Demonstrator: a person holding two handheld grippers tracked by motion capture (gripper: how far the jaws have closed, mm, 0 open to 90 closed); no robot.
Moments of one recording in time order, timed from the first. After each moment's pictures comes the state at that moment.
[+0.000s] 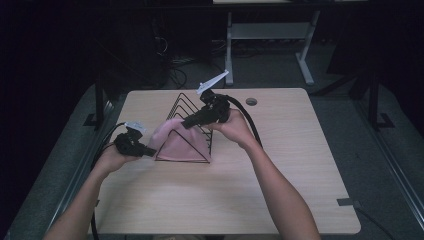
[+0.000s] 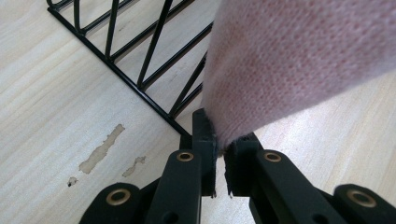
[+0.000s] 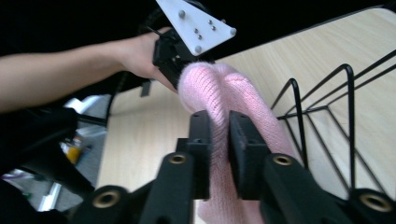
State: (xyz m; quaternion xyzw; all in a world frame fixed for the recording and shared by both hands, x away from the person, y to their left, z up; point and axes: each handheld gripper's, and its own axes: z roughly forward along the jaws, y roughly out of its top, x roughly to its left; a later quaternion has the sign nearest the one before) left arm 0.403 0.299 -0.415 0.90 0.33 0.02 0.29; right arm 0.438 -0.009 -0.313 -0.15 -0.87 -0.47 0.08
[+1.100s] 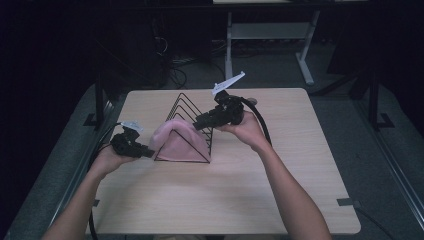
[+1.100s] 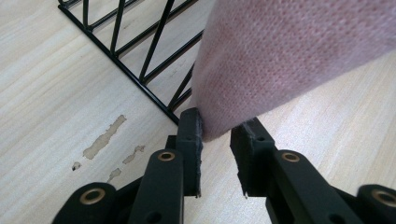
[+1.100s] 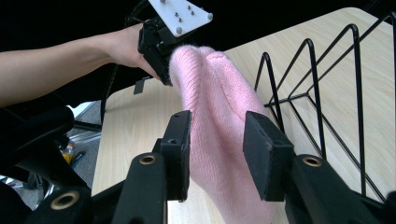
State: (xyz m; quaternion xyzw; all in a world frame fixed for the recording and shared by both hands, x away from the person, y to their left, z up) left arm 0.395 0.303 -0.405 0.89 0.34 0.03 0.29; right arm 0.432 -0.046 -0.315 -0.18 -0.85 -0.48 0.08
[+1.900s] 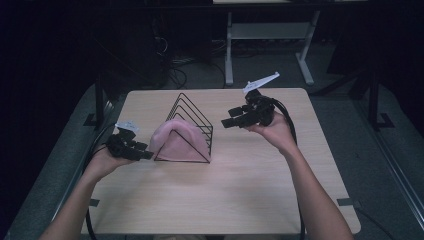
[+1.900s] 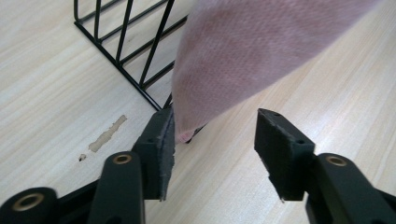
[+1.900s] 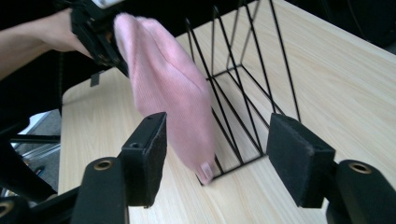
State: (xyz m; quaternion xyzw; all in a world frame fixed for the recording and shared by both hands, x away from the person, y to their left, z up) left arm 0.375 0.305 -0.387 0.88 0.35 0.05 0.32; right arm 0.422 -0.123 -0.312 -0.26 -0.85 -0.46 0.01
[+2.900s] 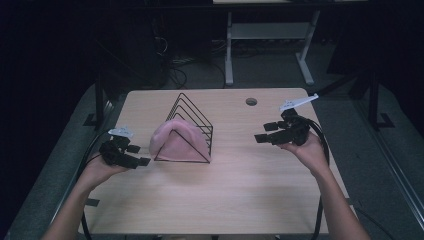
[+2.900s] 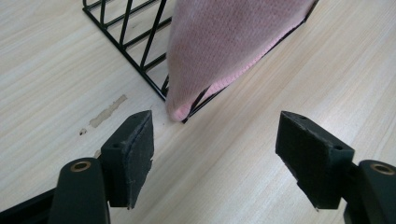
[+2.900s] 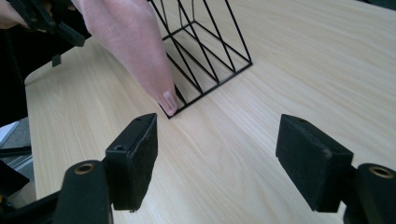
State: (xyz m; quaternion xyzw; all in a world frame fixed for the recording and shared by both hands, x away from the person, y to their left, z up) left arm 0.354 0.314 -0.389 0.87 0.36 0.07 0.31; right arm 0.383 -0.208 -0.348 -0.35 -0.83 -0.44 -0.01
